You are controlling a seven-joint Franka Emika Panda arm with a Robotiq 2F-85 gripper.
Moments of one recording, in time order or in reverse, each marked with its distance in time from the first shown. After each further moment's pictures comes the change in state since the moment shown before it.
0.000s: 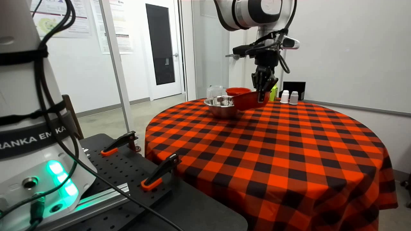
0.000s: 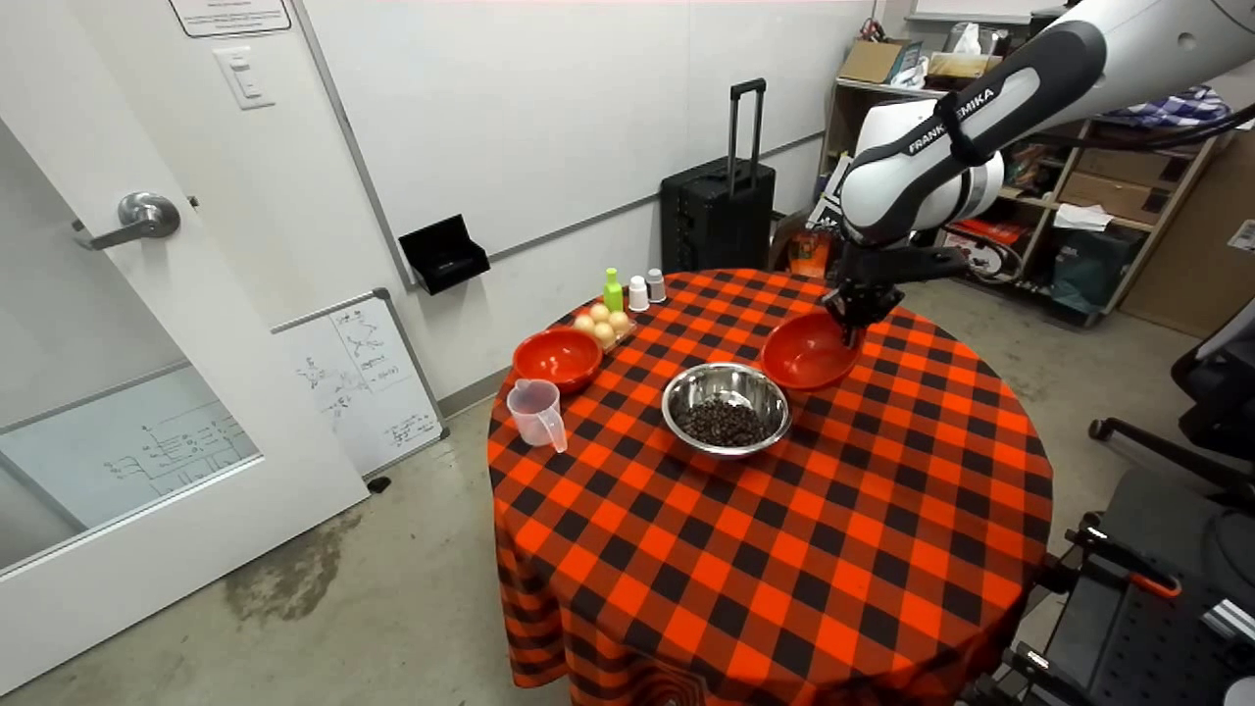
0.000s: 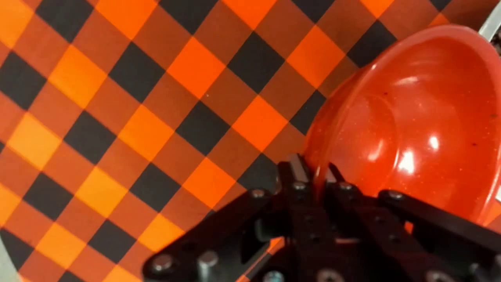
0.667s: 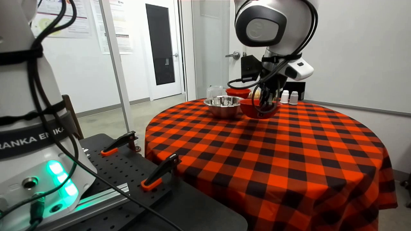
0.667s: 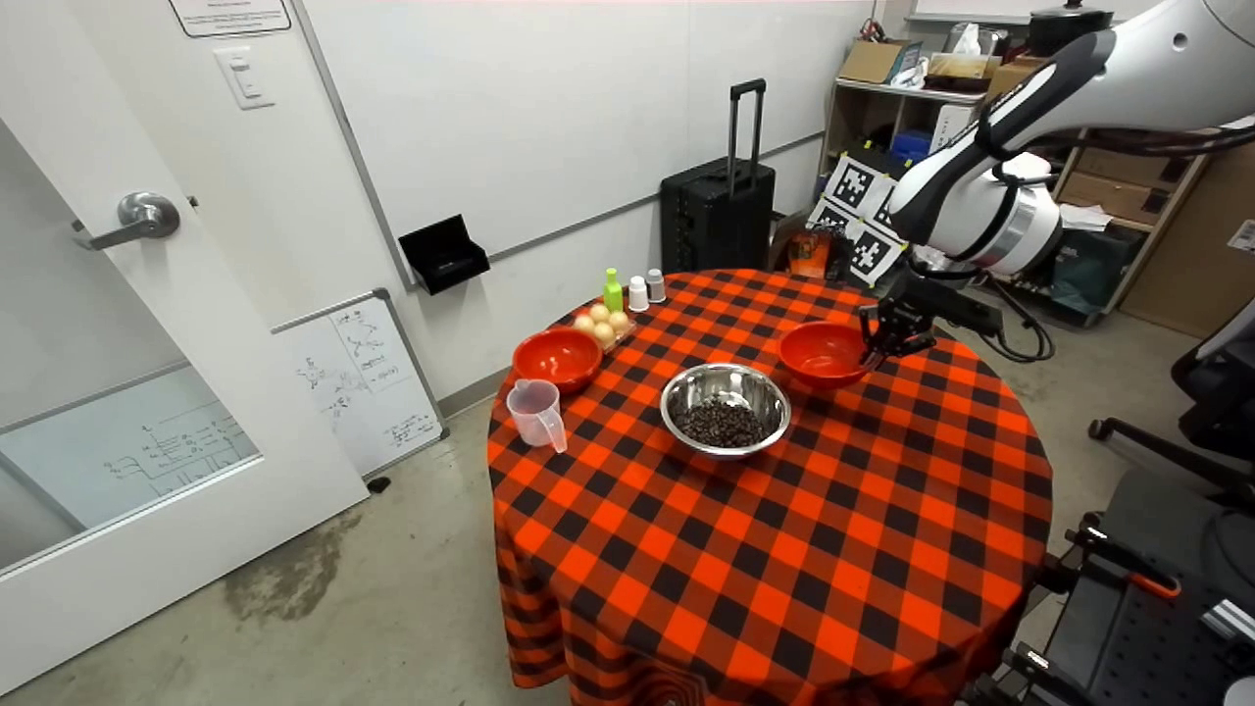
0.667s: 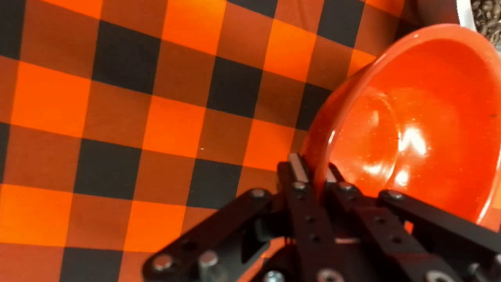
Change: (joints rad) arm -0.136 -0.002 0.027 -0.181 0.621 0.216 -0.236
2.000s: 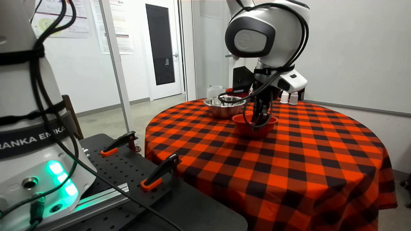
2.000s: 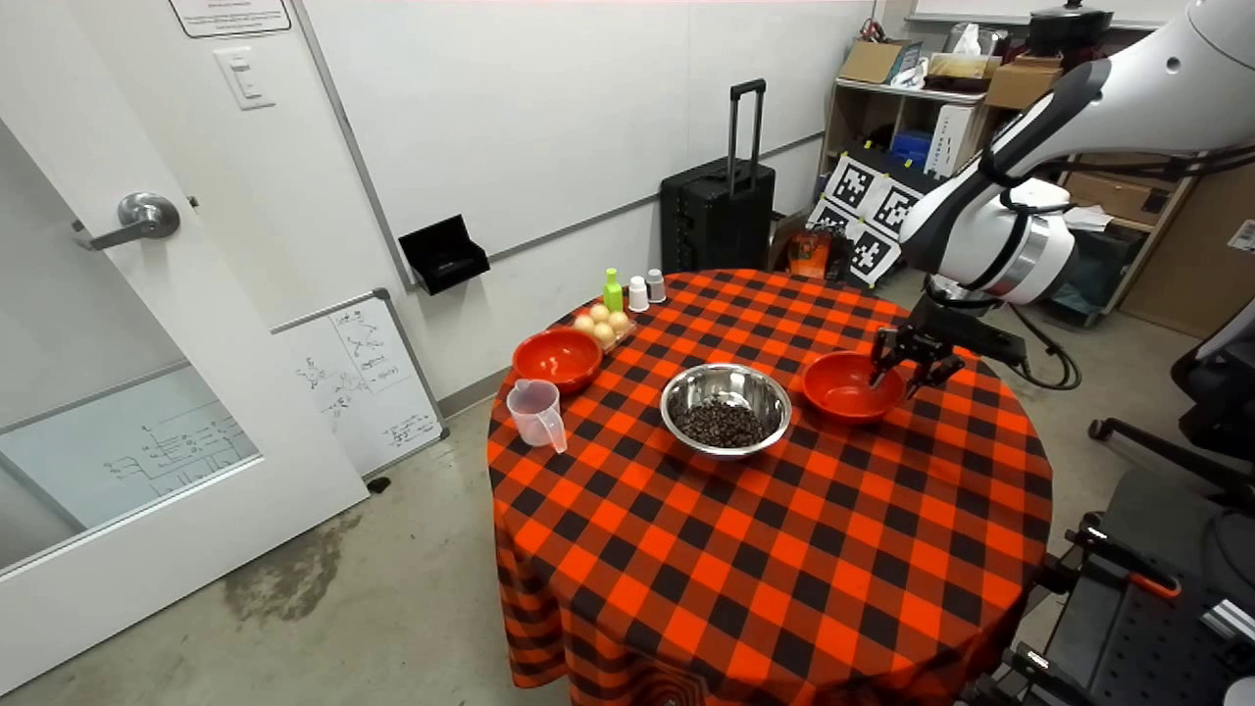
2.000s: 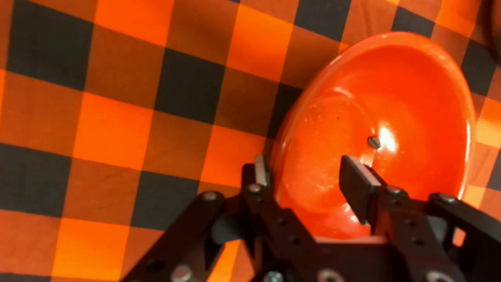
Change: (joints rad) arm 0.047 0.002 -0.048 -0.093 0.050 0.061 -0.087
